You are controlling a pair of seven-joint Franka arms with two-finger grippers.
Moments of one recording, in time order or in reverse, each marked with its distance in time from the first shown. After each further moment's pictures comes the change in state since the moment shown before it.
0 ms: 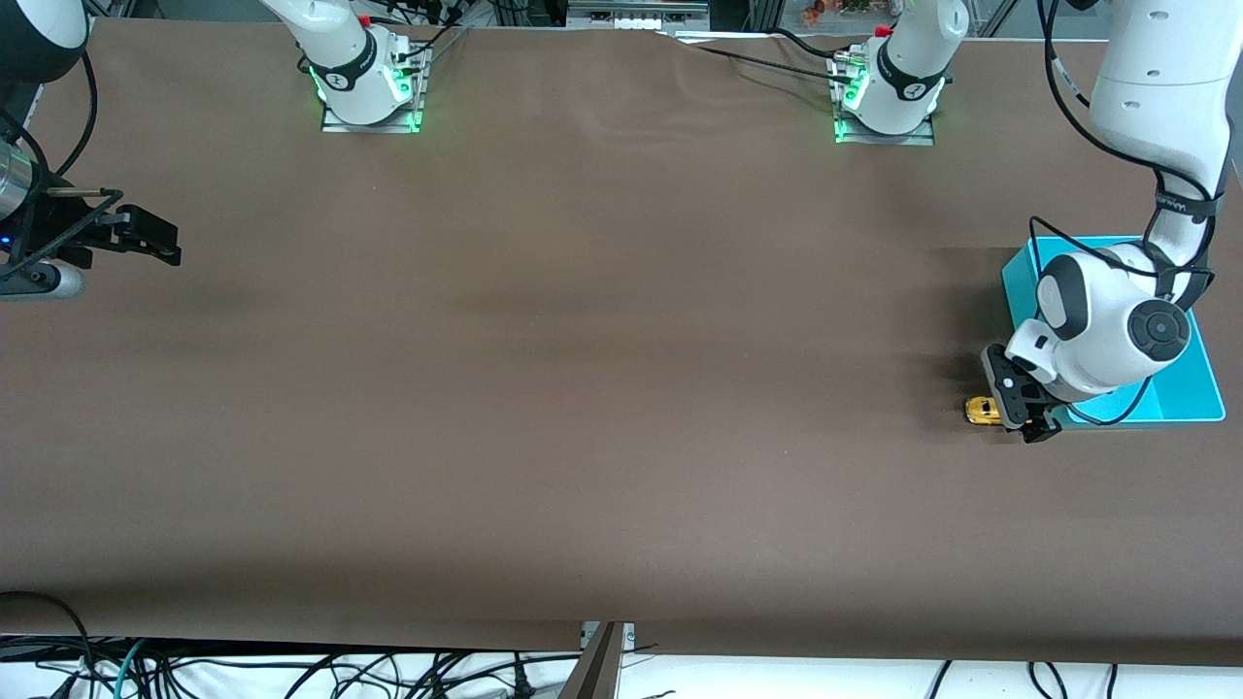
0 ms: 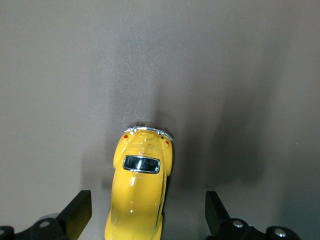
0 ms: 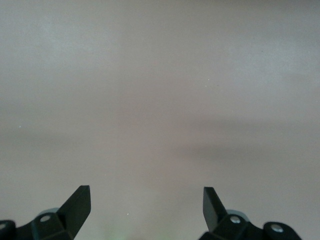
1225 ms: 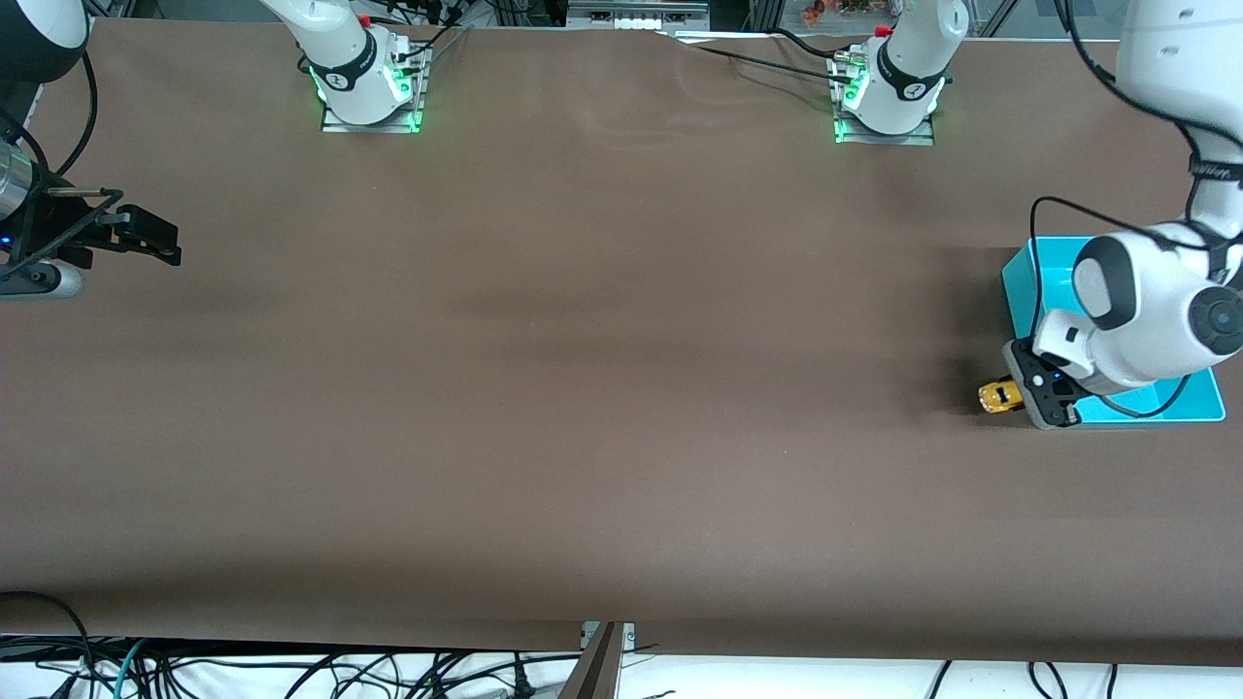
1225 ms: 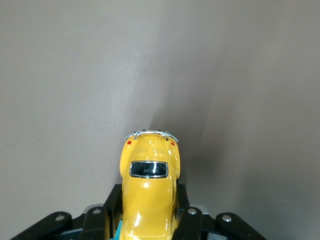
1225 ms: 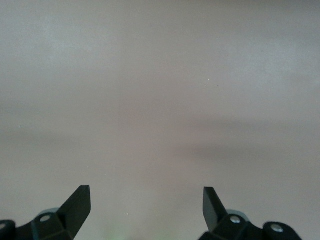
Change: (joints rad) left arm -0.004 -0.160 -0.010 0.038 -0.092 -0.258 -0.123; right arm 0.000 0.000 0.000 0.000 0.000 0.000 0.000
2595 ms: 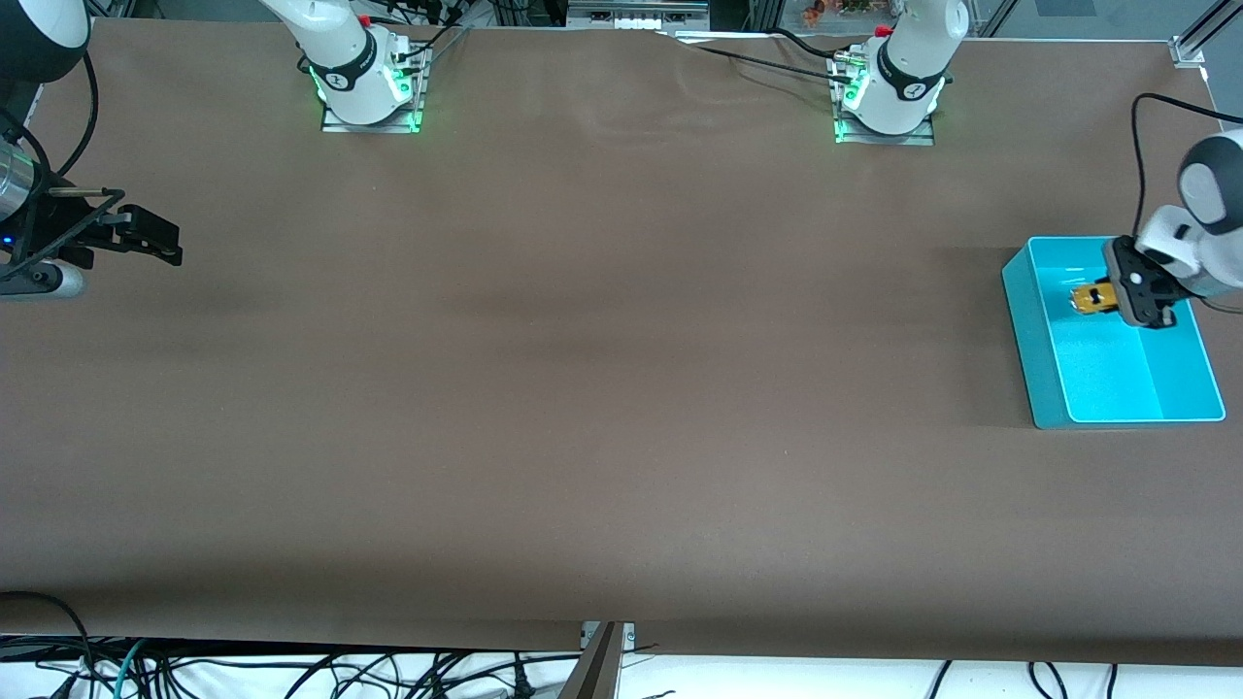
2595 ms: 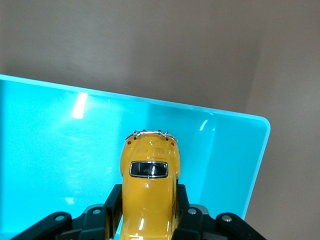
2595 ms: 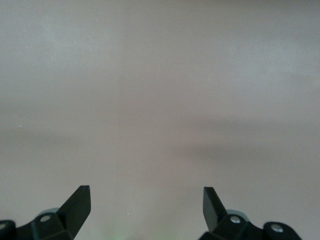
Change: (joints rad) left arm 0.198 -0.253 0.074 -0.329 0.256 -0.004 0.242; right arm 0.001 0.000 0.001 0.000 0.000 0.000 0.000
